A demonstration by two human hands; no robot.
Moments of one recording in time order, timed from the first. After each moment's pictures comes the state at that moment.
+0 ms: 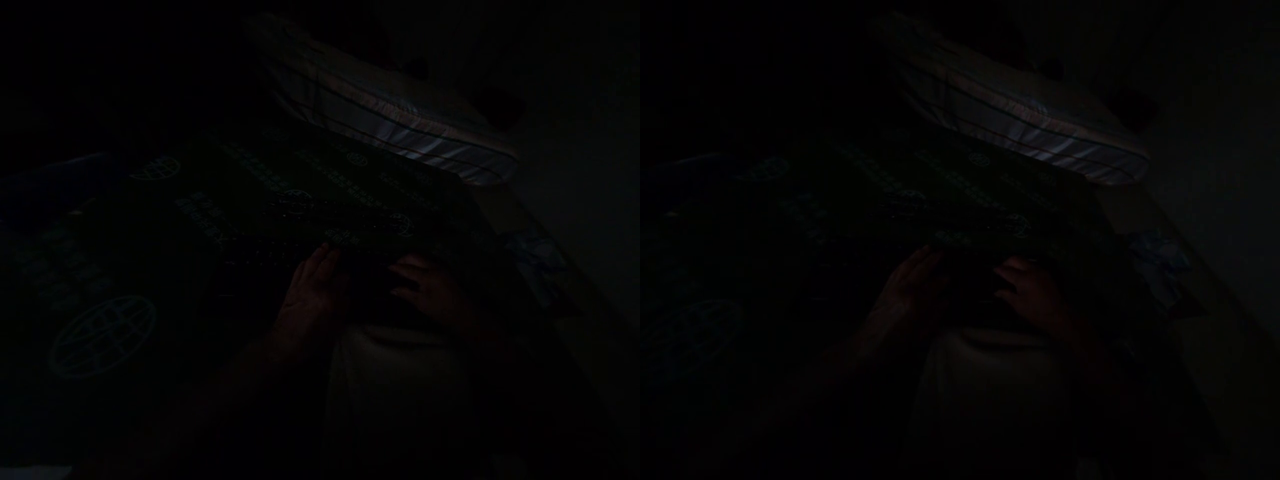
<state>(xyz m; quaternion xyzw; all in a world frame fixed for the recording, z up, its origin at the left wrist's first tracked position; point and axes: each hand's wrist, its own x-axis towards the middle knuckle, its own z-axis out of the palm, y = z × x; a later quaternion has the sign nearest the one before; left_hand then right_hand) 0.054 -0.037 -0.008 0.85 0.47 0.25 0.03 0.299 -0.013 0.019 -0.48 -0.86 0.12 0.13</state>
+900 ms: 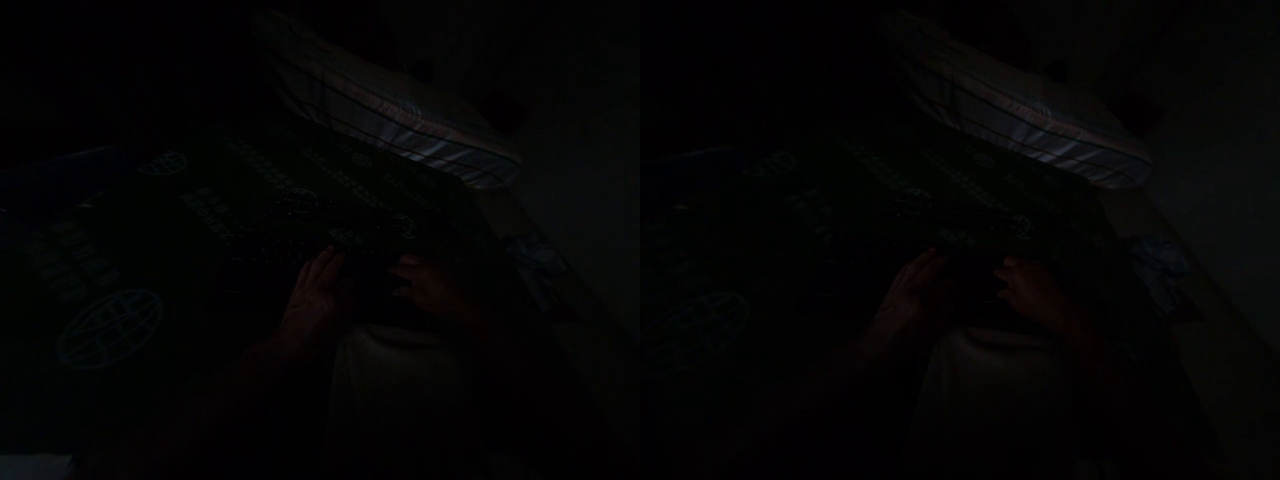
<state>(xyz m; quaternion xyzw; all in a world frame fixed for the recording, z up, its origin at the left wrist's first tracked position) 0.054 -0.043 -0.011 0.85 0.47 0.25 0.04 0.283 -0.004 0.033 -0.49 -0.87 0.04 -0.03</state>
